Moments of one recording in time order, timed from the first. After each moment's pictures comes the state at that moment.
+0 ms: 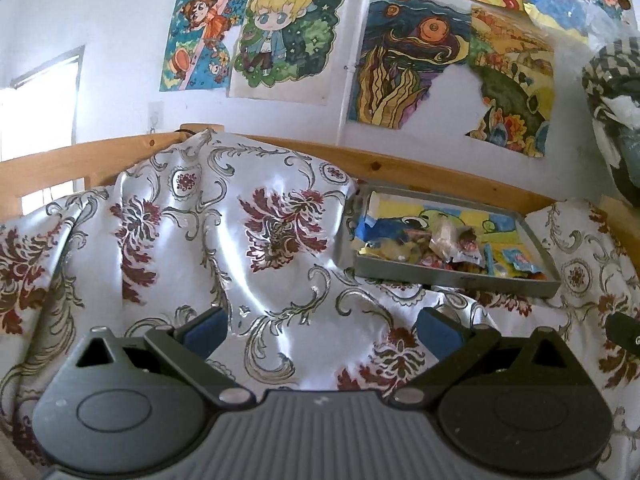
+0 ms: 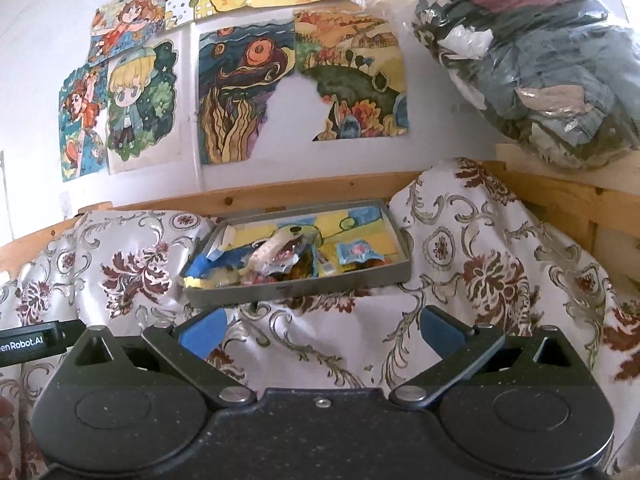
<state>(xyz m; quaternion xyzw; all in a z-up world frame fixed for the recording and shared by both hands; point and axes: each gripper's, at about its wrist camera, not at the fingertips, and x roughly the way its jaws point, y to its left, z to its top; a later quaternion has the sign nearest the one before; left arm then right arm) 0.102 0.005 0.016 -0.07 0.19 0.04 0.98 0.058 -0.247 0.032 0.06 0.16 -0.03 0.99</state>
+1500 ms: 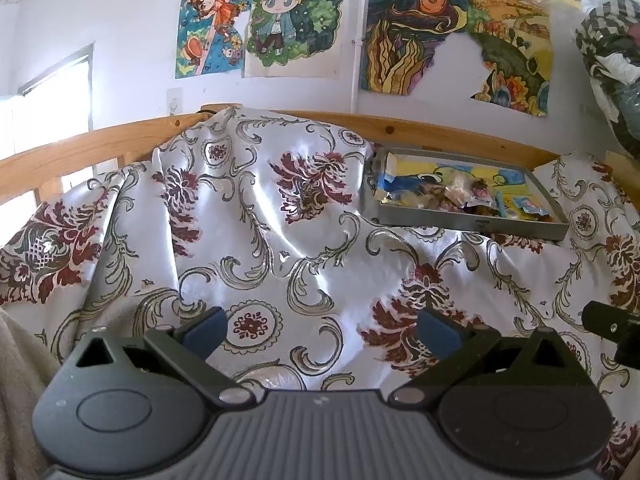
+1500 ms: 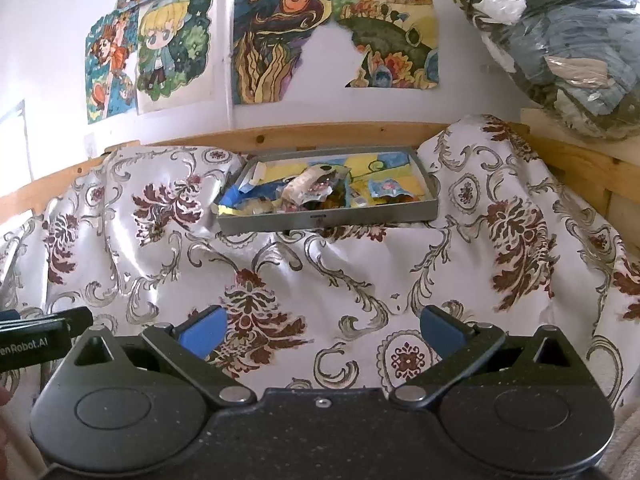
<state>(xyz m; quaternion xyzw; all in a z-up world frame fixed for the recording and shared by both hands) 0.051 0.016 -0.003 -0.03 0.23 0.06 0.97 0.029 -0.217 0.010 0.03 0.23 0.01 0.97</state>
